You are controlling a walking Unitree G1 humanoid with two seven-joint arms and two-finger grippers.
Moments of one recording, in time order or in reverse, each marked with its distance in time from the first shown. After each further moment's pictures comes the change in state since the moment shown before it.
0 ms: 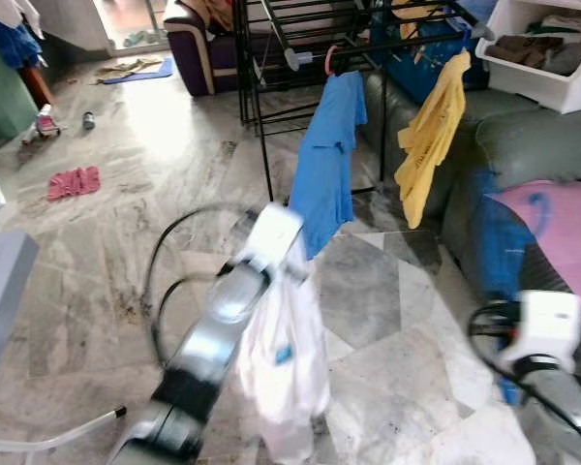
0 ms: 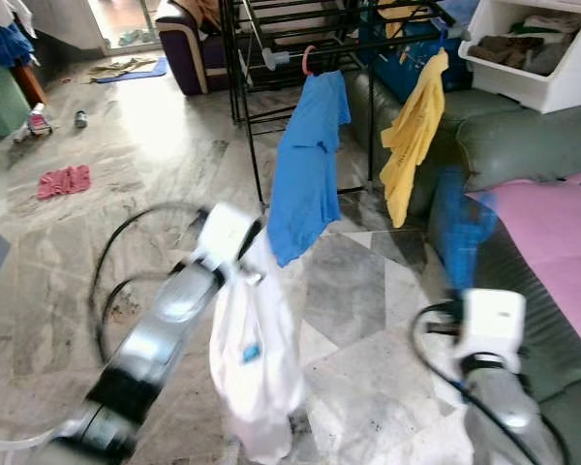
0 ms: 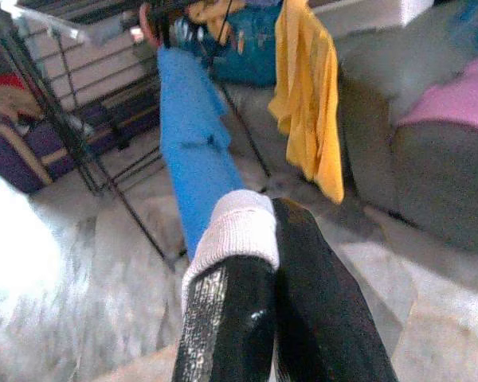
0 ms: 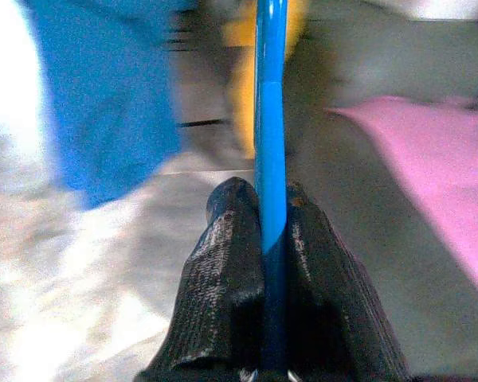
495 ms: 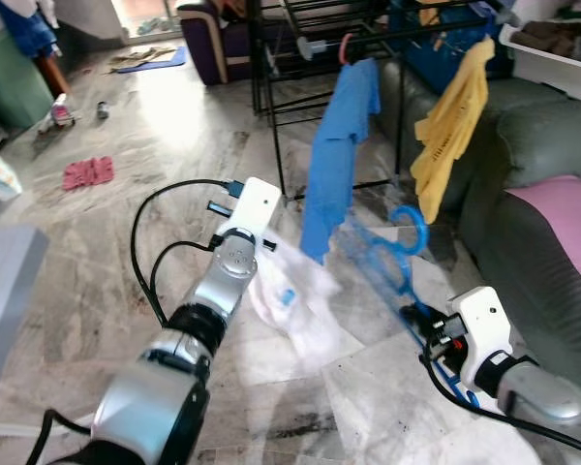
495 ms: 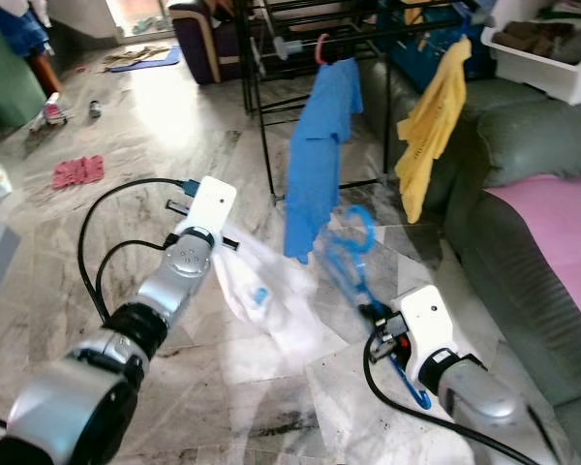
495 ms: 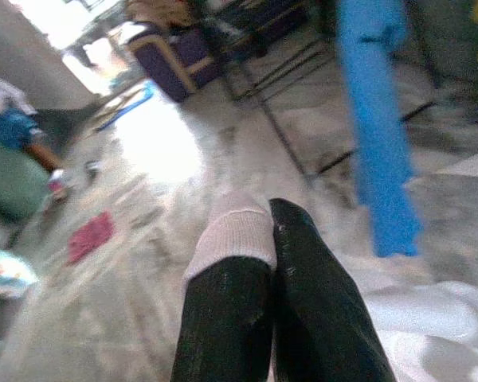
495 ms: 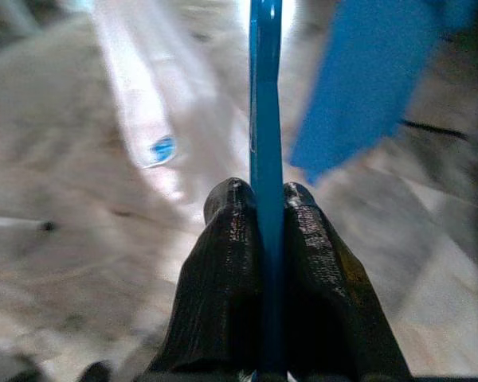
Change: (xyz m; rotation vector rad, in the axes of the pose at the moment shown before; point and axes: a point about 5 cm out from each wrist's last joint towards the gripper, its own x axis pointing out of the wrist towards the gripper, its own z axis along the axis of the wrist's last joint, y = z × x) left arm 0.023 0.050 -0.020 0.155 0.251 0.381; right arm -0.015 0.036 0.019 -0.107 0.062 0.595
